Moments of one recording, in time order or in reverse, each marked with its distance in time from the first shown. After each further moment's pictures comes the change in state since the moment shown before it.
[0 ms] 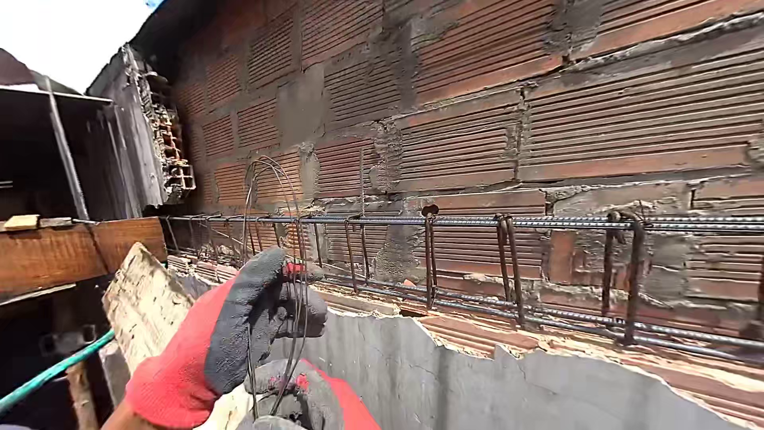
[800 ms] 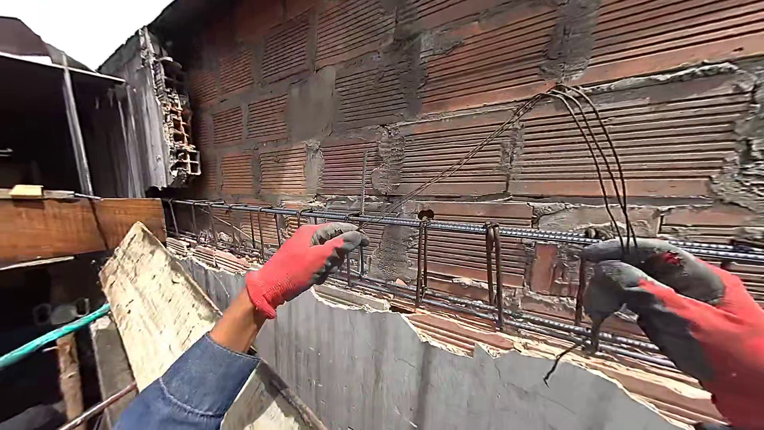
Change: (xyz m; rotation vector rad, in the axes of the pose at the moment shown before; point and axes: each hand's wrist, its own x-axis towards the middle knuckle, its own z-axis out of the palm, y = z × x) left_hand 0.064 -0.009 0.035 0.408 -0.134 0.166; right_hand -0.074 -0.136 -0.286 -0.715 0.503 -0.167
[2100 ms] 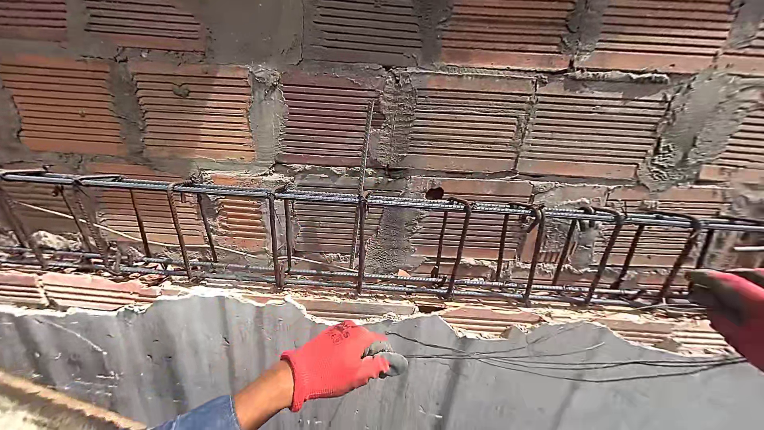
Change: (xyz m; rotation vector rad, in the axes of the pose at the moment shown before) left_hand 0.056 -0.270 -0.066 0.136 -0.922 0.236; right_hand -0.002 -0.049 0.147 -1.704 0.005 0.512
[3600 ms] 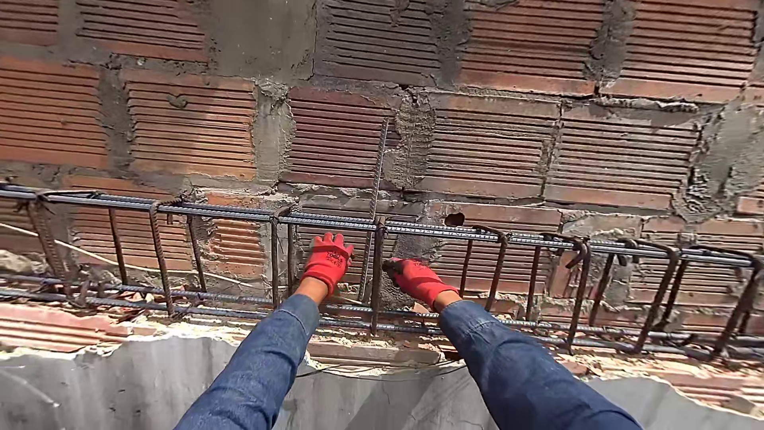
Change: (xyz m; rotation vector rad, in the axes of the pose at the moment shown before) left_hand 0.178 -0.177 -0.130 0.796 0.464 -0.437; right_hand 0.201 -0.329 0.192 0.477 -0.408 -0.307
